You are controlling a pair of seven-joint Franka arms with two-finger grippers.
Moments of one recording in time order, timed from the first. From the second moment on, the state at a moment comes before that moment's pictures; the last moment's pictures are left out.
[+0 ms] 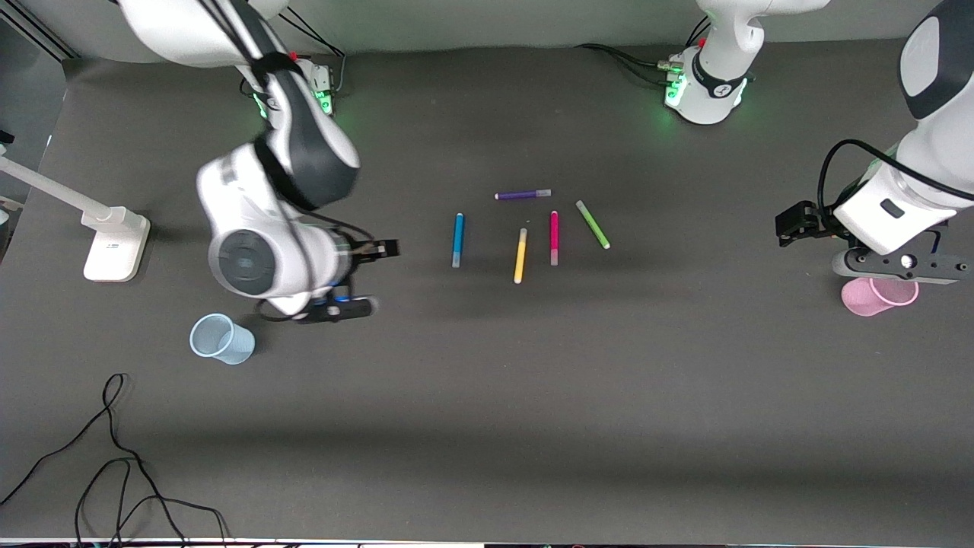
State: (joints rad) left arm -0.04 0.08 -0.11 -1.60 0.04 1.60 -0.03; right arm 0.55 0.51 -0.13 -1.40 0.31 1.51 0.29
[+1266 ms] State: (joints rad) left arm -0.35 0.24 -0.12 -1.67 -0.05 1.73 -0.35; right arm 0.61 0.96 -0.05 -1.27 0.49 1.57 0.32
